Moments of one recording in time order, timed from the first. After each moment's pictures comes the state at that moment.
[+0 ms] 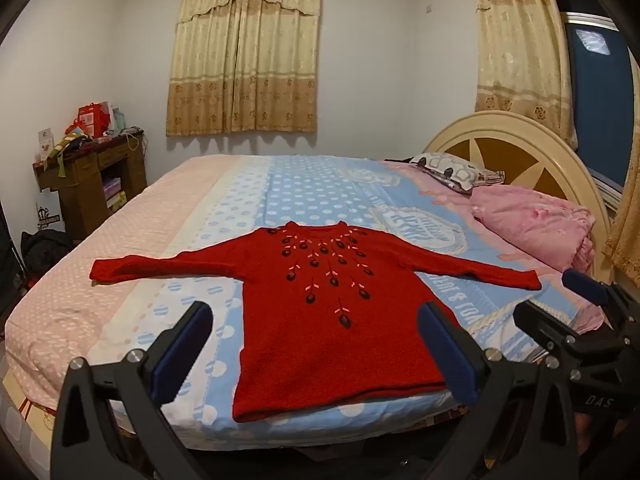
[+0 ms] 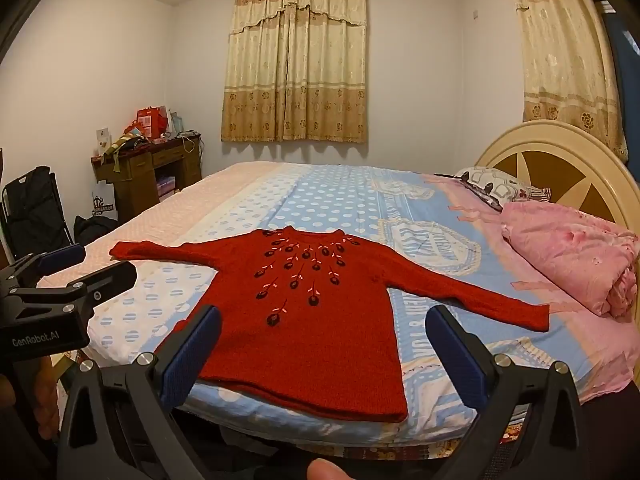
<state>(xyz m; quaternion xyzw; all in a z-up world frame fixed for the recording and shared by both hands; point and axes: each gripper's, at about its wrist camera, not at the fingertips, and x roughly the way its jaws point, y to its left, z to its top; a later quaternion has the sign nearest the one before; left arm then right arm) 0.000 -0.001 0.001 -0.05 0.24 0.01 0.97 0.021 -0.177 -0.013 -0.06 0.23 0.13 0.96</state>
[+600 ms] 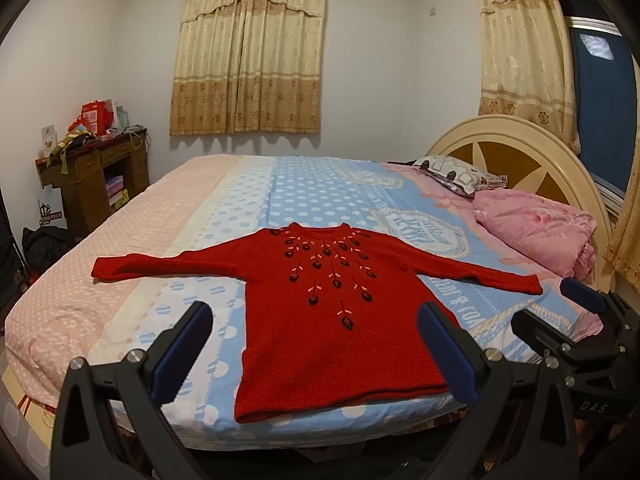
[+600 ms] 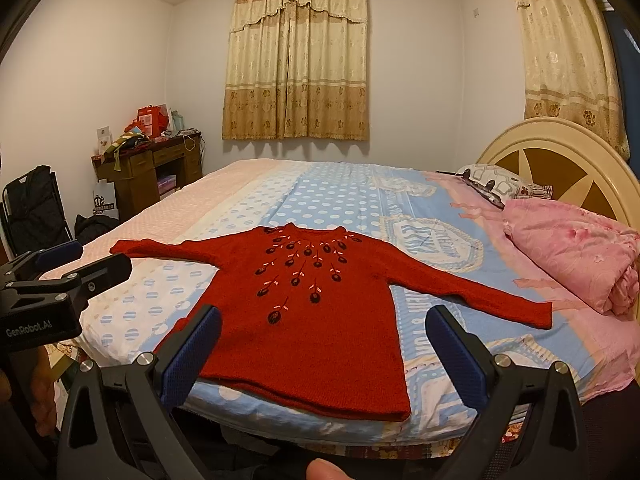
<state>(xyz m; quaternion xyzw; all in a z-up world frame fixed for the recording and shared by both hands) 0.003 0.006 -0.002 -0.06 0.24 0.02 0.97 0.023 -0.180 -0.020 -0.06 0.23 0.13 0.96</state>
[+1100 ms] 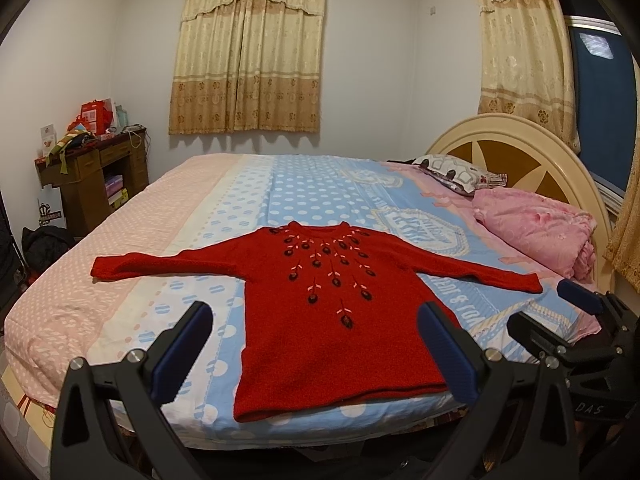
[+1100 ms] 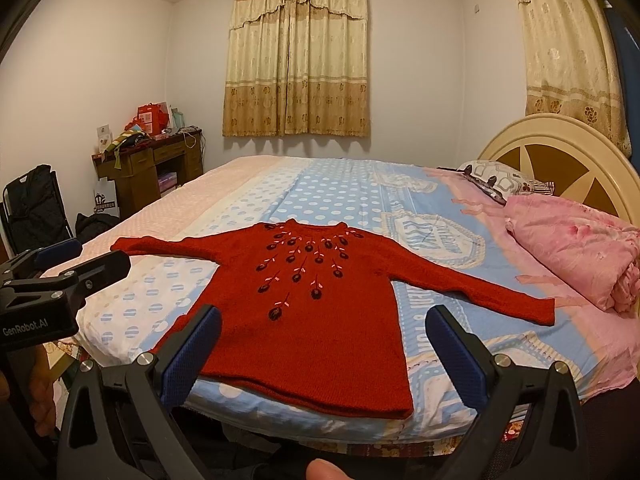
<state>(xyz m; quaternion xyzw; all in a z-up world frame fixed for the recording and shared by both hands) 0.000 0.005 -0.001 -0.05 0.24 0.02 0.97 0.025 -0.178 -0.024 -0.06 0.24 0.13 0.96</state>
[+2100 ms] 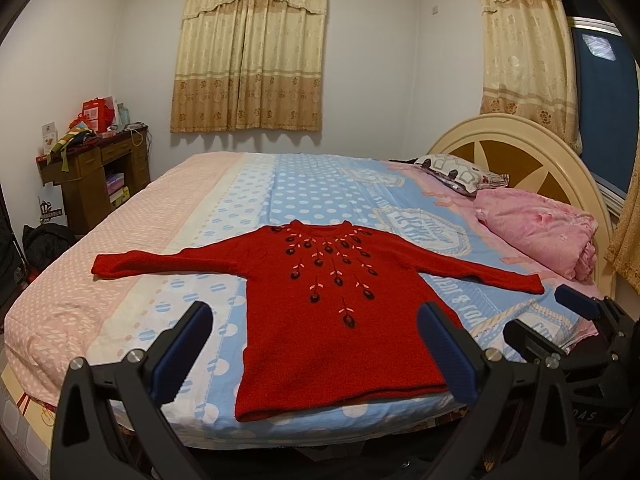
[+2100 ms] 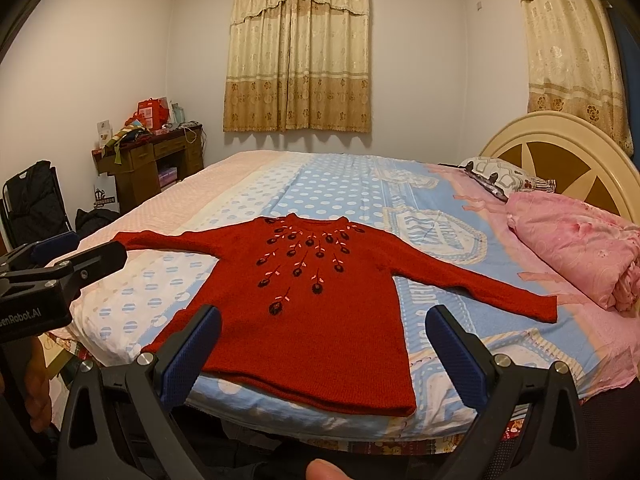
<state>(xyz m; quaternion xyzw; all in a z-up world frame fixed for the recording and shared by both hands) -0.001 0.007 -0.004 -0.06 0.24 0.02 0.97 0.028 -0.175 -0.030 -0.06 0.25 0.13 0.96</state>
